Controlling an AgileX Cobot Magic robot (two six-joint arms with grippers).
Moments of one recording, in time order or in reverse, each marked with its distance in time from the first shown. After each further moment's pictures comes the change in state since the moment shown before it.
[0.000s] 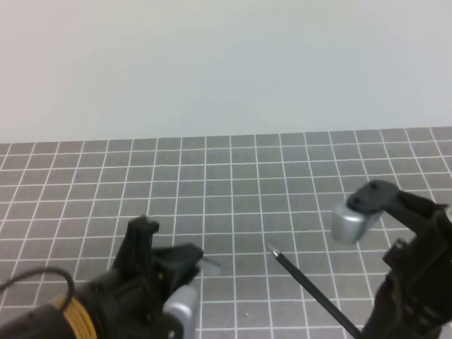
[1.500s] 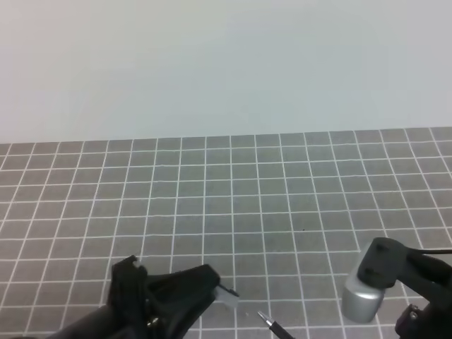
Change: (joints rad) left arm -0.081 -0.090 0.161 0.192 -0.325 -0.130; right arm 0.118 -0.123 0.153 0.075 -0.006 0.003
